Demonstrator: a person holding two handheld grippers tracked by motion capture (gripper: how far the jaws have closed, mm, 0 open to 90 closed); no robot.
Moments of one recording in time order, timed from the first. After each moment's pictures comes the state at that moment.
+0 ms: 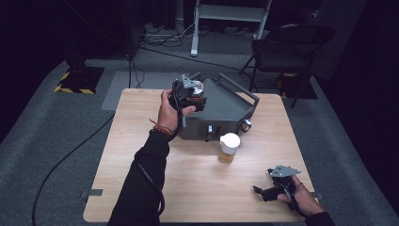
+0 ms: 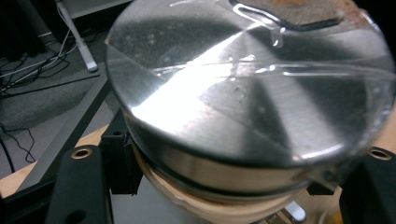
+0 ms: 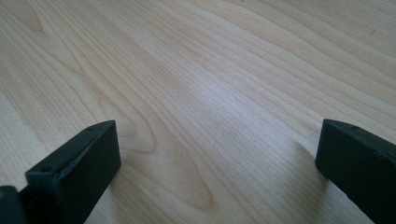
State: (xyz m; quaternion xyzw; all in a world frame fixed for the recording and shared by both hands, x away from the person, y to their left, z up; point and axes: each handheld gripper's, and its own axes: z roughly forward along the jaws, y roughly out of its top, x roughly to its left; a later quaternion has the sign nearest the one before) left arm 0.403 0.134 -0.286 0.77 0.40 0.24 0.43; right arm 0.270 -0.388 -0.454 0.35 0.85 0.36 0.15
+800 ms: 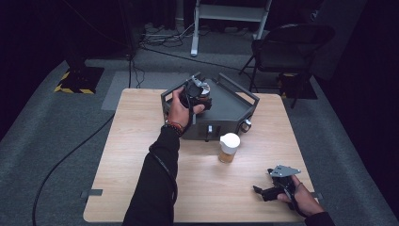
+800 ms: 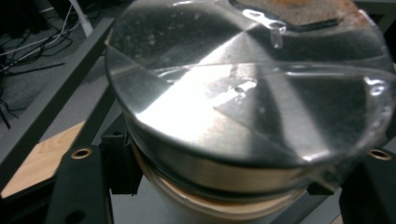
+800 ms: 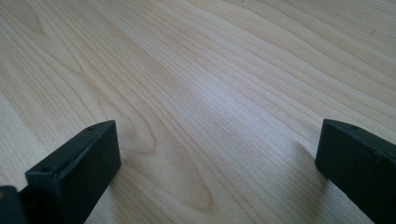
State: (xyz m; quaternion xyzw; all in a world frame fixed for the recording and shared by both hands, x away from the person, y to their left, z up) left arm 0.436 0.098 -0.305 0.78 0.42 0.24 0.39; right arm 0.271 -0.388 -0.454 0.35 0.85 0.36 0.15
